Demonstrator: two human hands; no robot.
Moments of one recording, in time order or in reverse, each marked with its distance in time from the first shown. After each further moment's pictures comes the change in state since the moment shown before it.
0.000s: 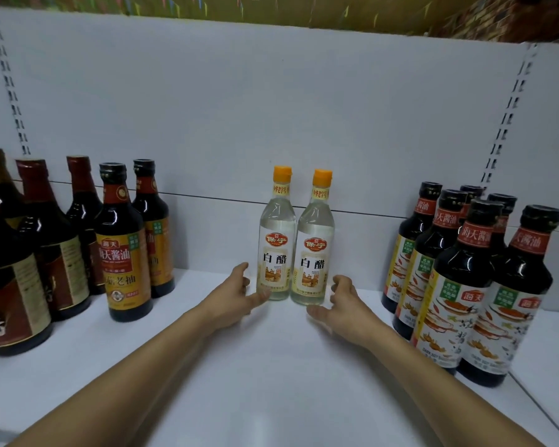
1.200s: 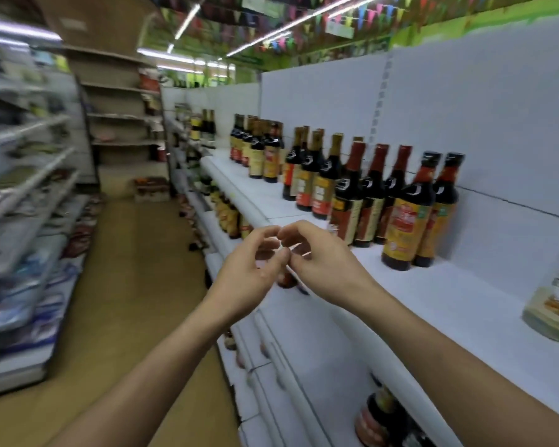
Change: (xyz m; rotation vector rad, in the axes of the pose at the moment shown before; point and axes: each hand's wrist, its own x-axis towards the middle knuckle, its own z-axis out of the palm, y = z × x) left_hand -0.367 -0.019 -0.062 0.024 1.111 -0.196; right_hand -0.195 -0.252 0.155 0.155 -0.568 -1.133
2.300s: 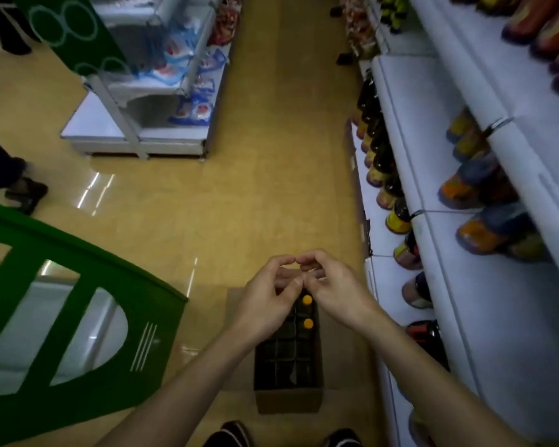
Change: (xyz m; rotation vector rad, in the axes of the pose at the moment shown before) left_hand -0.302 -0.443 -0.037 0.074 0.143 -0.833; right_hand -0.135 0.138 0.536 0.241 -0.728 0.201
